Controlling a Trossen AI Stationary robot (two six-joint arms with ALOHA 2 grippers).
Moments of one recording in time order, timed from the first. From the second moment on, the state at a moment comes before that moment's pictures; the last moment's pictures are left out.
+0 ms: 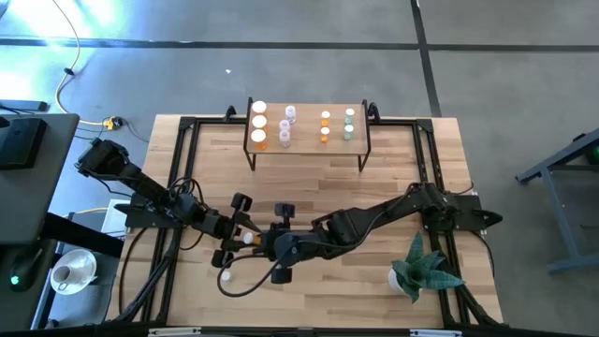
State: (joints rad) left arm -0.34 1.30 0.34 1.29 -0.12 0.24; right arm 0.39 2.17 2.30 -0.78 0.42 0.11
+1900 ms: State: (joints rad) left arm -0.34 1.30 0.34 1.22 -0.28 0.28; right arm 0.33 2.16 2.31 -0.99 0.37 0.28
